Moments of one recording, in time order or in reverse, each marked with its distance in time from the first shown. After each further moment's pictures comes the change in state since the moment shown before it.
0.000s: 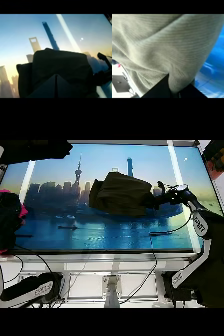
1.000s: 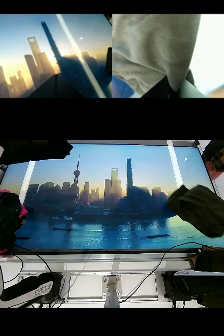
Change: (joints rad) left arm 0.000 0.001 0.000 -0.007 -0.006 0.000; right arm -1.043 0.291 0.008 -0.475 0.162 0.174
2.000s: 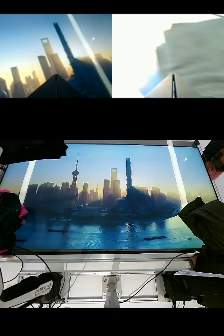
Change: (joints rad) left arm 0.028 0.010 0.000 0.102 0.001 0.000; right arm 0.003 0.061 0.598 0.157 0.146 0.277
